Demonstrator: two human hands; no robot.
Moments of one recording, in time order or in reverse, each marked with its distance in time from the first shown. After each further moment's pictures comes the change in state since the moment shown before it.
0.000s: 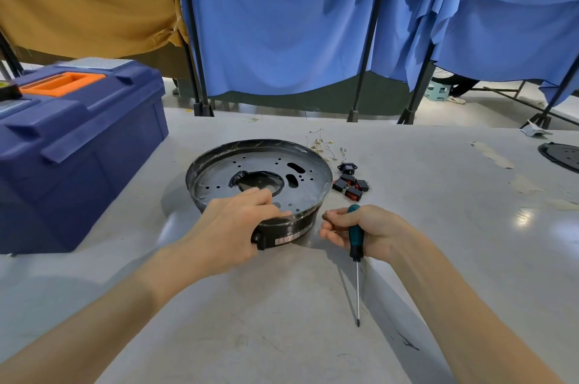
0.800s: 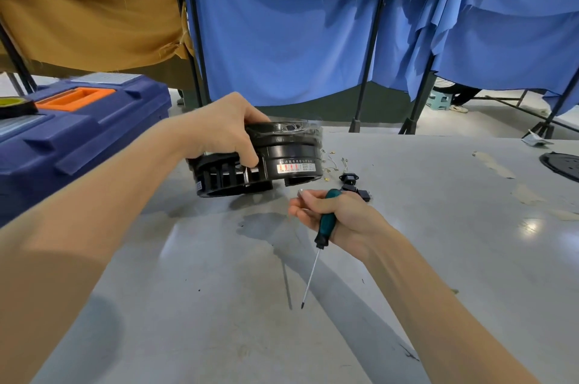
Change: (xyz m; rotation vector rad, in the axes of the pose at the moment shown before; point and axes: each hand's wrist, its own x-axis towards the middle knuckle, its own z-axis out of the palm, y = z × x) left_hand 0.091 -0.037 -0.107 -0.504 -0.213 -0.328; right_hand -0.018 -0.011 0.051 0.103 -0.168 -0.250
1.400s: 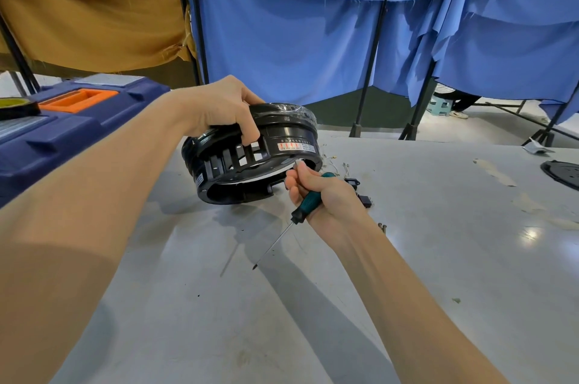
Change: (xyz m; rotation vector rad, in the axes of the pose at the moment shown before) left_hand 0.021 0.002 -0.024 -0.152 0.017 -0.175; right_hand 0.006 -0.007 0.040 0.218 0.028 -0.135
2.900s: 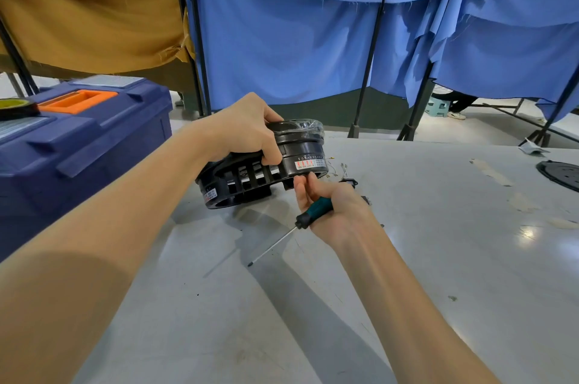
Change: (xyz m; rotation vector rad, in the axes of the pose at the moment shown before) left_hand -0.018 0.014 0.042 0.101 0.083 0.073; right_hand -0.011 -0.006 0.002 0.241 0.201 0.140
